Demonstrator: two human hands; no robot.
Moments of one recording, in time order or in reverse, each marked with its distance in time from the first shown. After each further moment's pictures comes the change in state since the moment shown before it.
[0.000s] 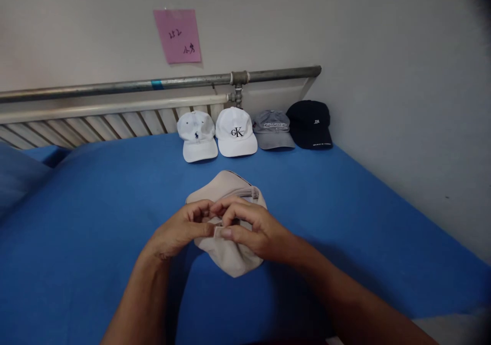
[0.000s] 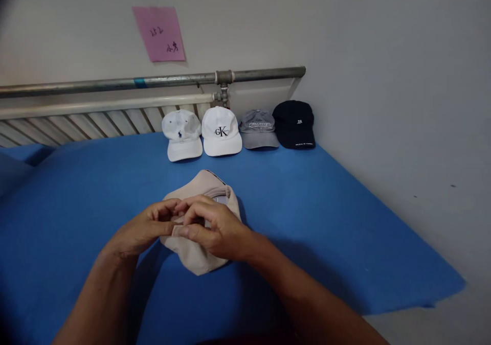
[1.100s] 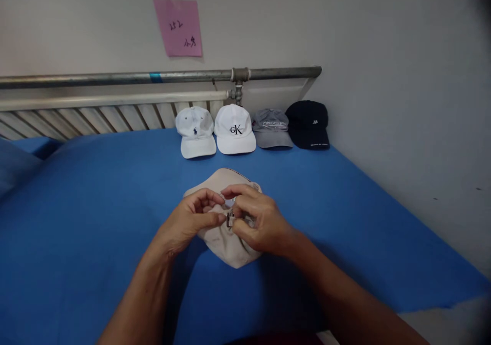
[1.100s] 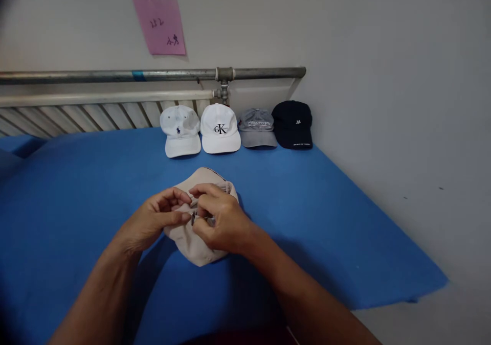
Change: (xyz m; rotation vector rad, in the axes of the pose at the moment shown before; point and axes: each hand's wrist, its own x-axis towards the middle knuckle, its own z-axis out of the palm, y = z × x) left_hand 0.008 -0.006 0.012 -0.067 0.159 0.106; right_hand -0.004 0.015 -0.002 -0.428 0.204 -0.160
